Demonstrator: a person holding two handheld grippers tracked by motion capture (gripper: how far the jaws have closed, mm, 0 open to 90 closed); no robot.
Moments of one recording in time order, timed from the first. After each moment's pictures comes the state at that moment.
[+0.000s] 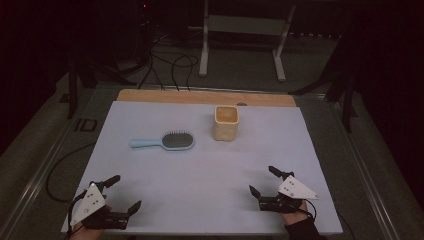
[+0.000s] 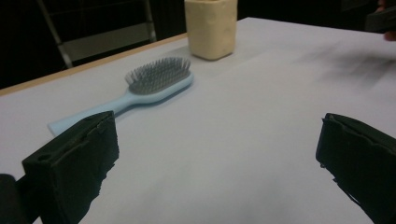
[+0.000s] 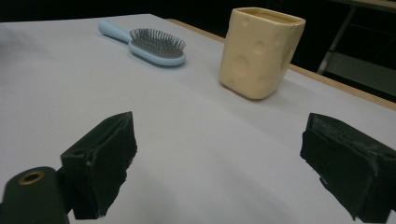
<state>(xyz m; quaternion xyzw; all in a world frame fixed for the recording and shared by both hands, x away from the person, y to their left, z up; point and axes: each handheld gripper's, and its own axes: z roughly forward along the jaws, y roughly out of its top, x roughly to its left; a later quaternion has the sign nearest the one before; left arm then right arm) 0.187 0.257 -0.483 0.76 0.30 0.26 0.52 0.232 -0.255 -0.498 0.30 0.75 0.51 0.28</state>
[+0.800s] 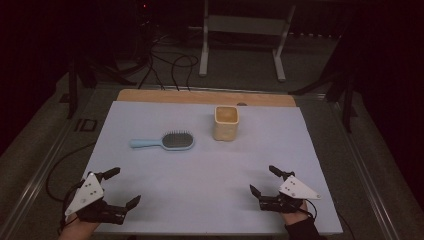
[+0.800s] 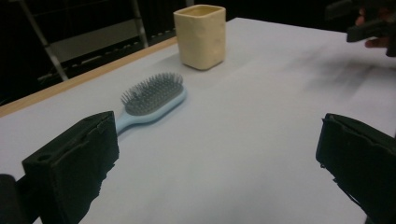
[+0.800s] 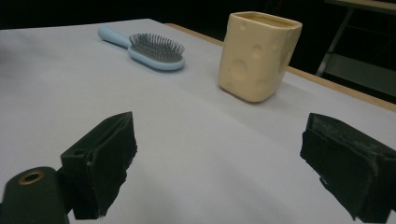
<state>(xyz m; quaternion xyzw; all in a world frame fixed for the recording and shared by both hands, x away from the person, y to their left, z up) 0.199 0.255 -0.442 0.78 0.29 0.24 0.51 0.232 -0.256 -0.497 0.30 0.75 0.52 0.28</state>
